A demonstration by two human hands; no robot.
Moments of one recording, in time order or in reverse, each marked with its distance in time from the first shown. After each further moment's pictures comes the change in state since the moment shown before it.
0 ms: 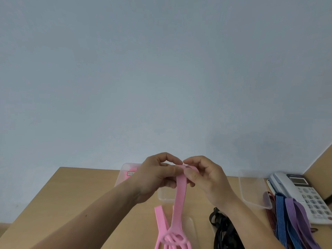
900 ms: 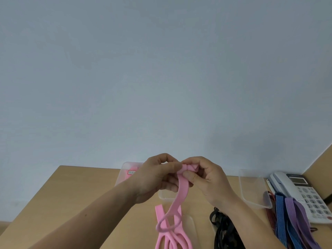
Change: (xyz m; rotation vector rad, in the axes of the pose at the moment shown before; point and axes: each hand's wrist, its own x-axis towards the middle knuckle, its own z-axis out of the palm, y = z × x) left_hand -0.003 0.000 -0.004 -0.009 -0.049 -0.044; right_hand 0.000 0.004 0.004 -0.041 -0.009 -0.024
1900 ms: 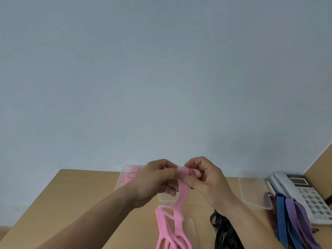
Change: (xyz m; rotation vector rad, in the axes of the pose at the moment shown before) left_hand -0.002 -0.004 0.004 0.075 0.000 -0.019; right_hand -0.003 -0.005 -0.003 0.048 -0.003 0.074
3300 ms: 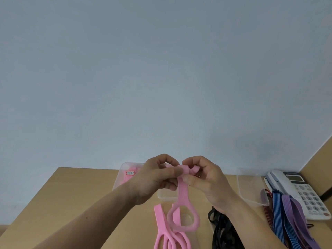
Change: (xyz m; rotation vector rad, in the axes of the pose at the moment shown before) left_hand 0.001 -0.003 0.003 -0.037 0.011 0.073; right_hand -0.005 0.000 -0.003 0.111 -0.040 0.045
